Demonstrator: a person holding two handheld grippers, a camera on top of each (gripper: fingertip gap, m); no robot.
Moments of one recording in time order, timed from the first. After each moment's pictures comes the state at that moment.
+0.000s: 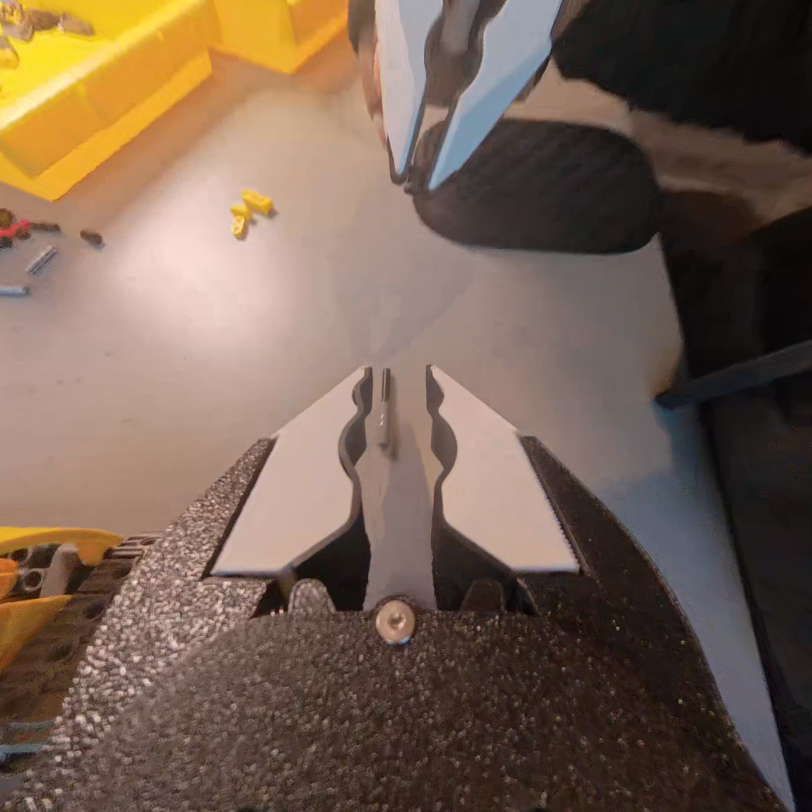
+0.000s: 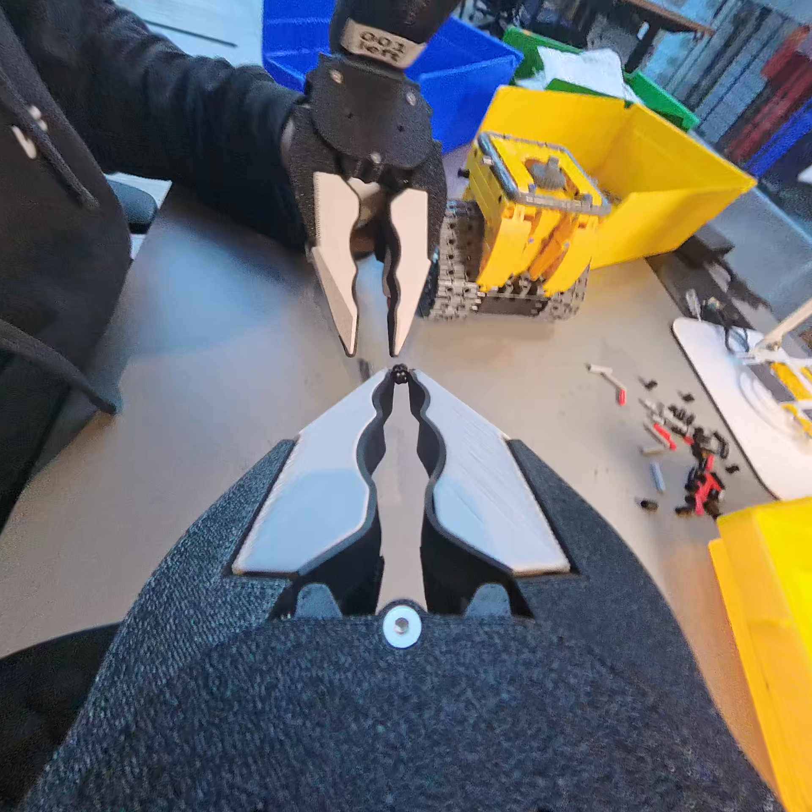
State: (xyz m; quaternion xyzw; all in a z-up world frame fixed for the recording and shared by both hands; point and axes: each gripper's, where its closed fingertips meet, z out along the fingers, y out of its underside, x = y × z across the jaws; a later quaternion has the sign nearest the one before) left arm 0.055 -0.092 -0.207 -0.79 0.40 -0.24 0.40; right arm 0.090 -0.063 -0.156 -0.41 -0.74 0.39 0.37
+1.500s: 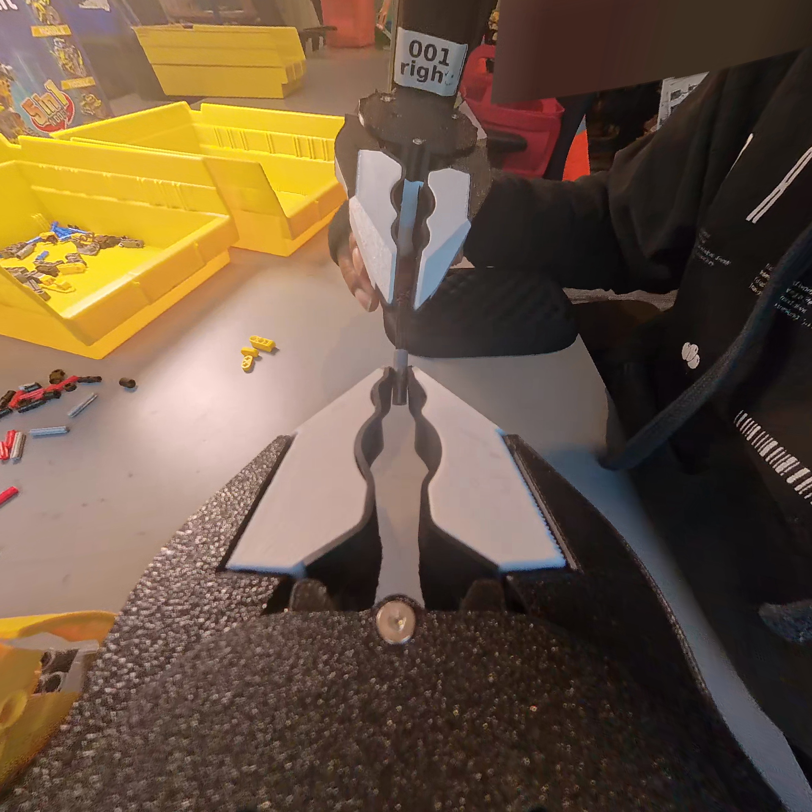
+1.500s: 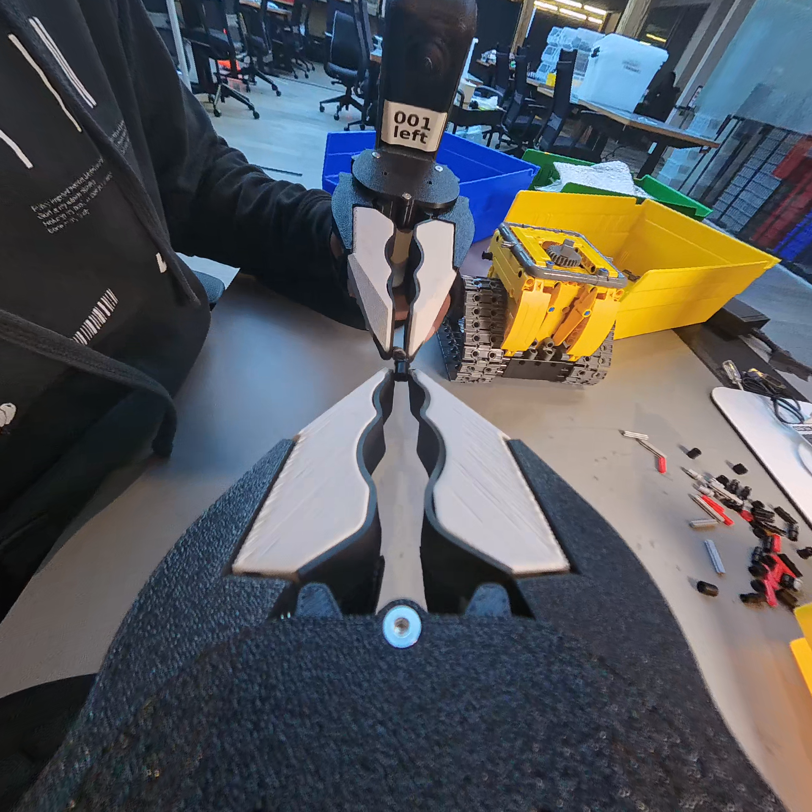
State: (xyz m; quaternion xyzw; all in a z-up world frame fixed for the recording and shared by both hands) left arm 0.072 -0.093 -0.153 -0.69 0.40 -0.31 0.52; right arm 0.086 -0.082 -0.137 -0.36 -0.70 0.49 0.38
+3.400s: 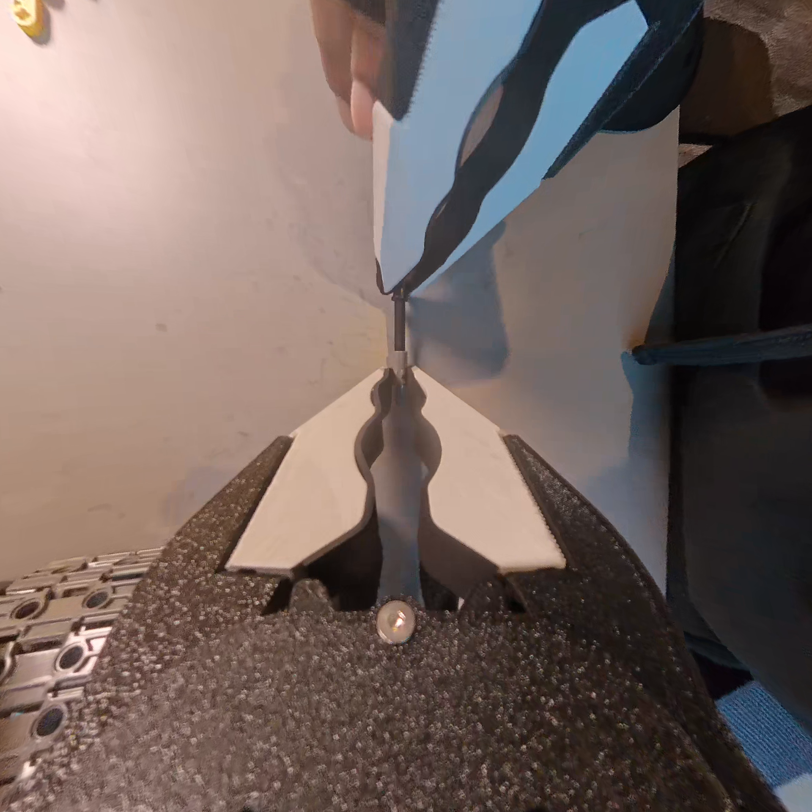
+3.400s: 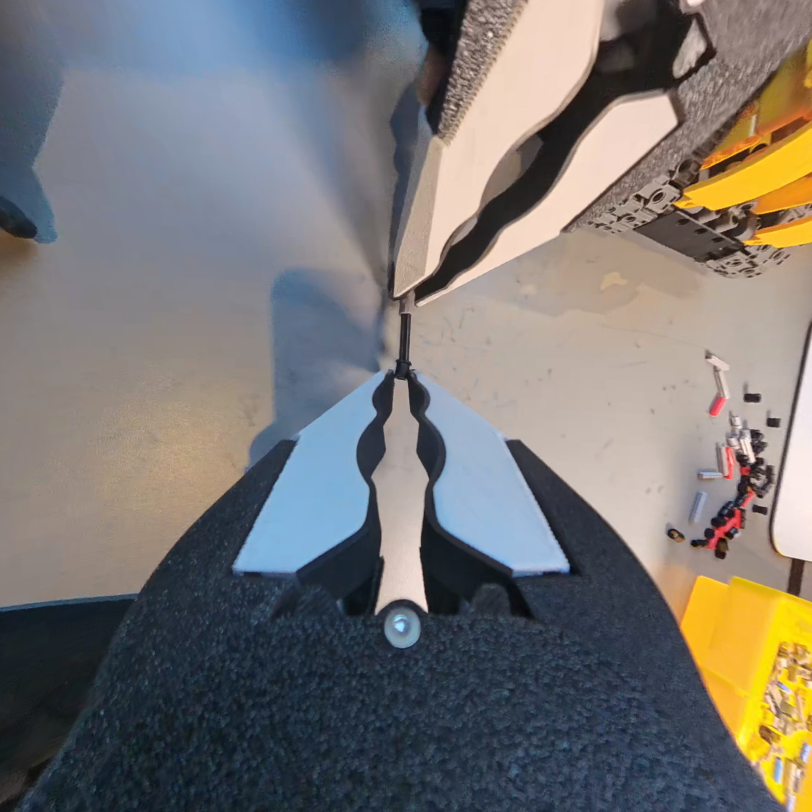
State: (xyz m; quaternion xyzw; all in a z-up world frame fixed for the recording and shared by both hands) left arm 0.064 -0.114 -0.249 -0.84 0.43 -0.24 0.21; right arm 0.082 -0.092 -0.244 -0.34 -0.88 0.16 0.28
